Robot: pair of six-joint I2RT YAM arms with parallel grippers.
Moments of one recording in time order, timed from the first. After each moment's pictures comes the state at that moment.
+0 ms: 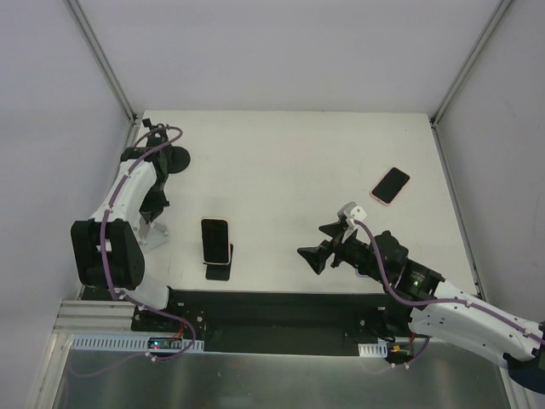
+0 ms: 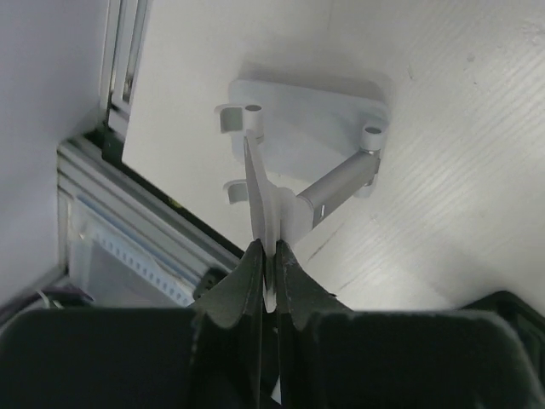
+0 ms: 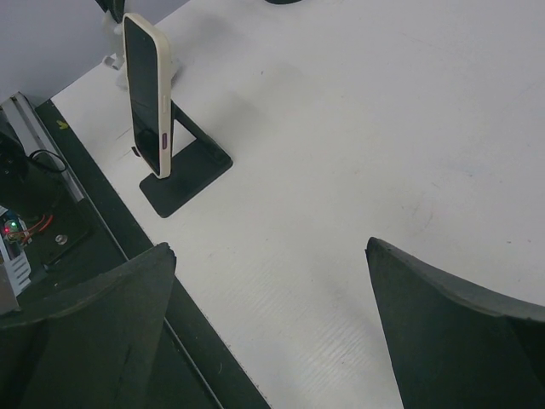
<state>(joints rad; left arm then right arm) 0.00 1.51 1.21 -1.16 -0.47 -0.31 1.03 0.55 0.44 -0.06 0.10 0.23</state>
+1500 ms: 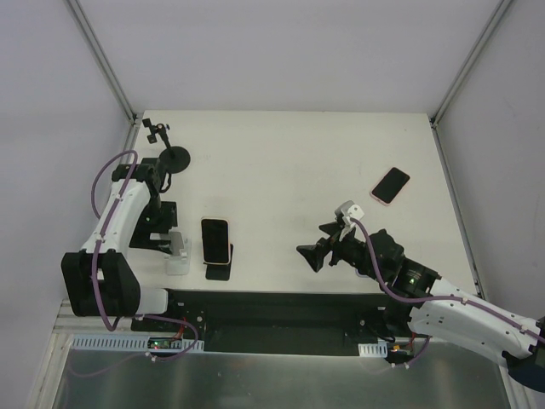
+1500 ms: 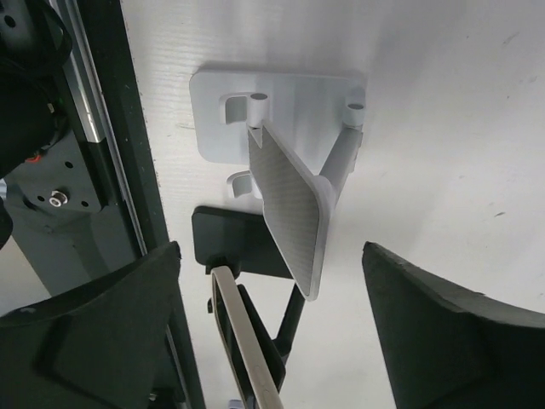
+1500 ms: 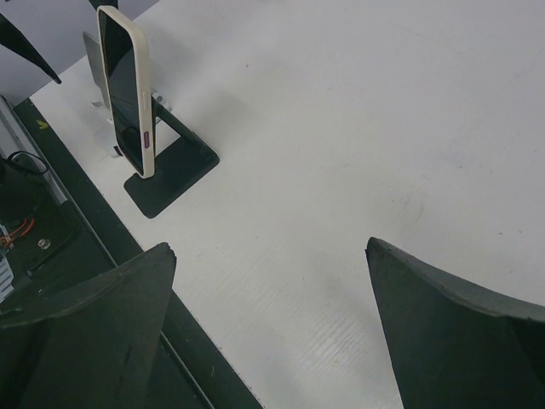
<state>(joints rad) 0.02 1.35 1.12 -1.45 -0.16 -1.63 1.02 0.60 0.44 -0.05 0.13 0.24</state>
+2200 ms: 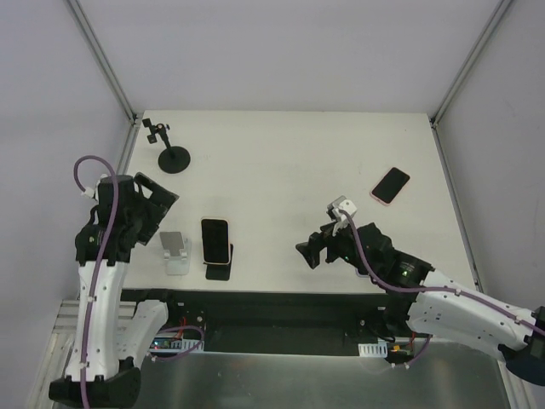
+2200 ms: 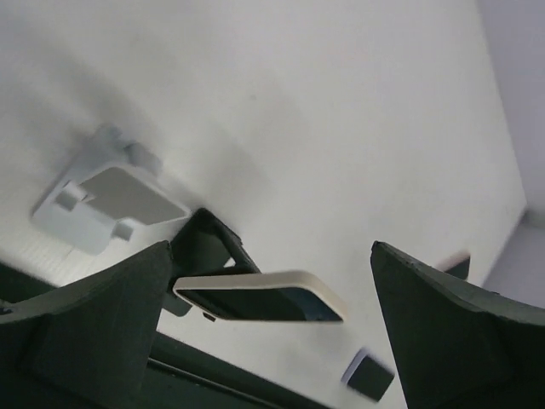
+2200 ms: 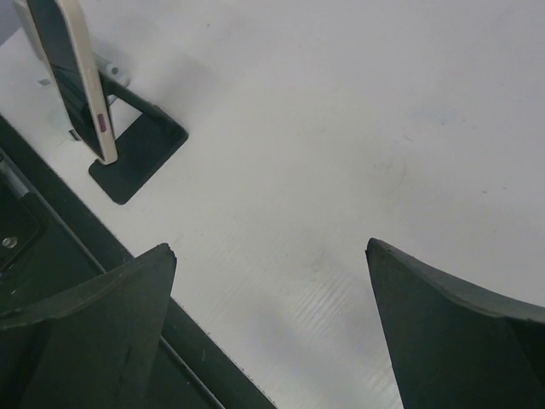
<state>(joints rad) 0.02 0.82 1.08 -1.12 -0.10 -1.04 1.02 0.69 0.50 -0.12 0.16 0.26</state>
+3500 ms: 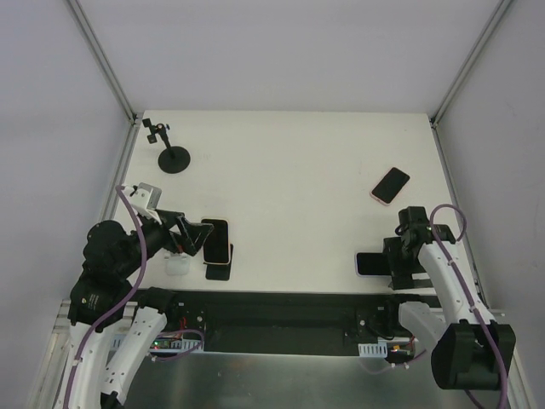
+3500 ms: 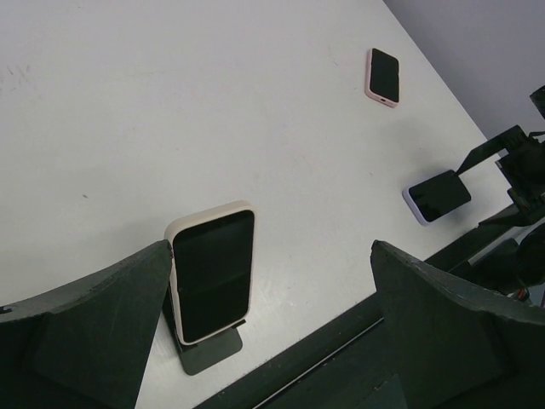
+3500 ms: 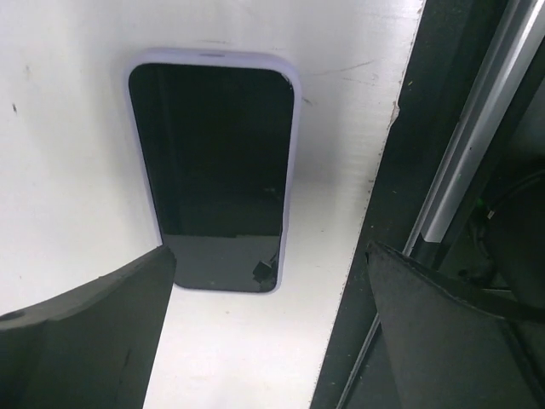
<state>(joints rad) -0.22 0.37 0.86 -0.72 0.38 -0.31 0.03 0.94 0.63 -1.18 0.20 1.50</state>
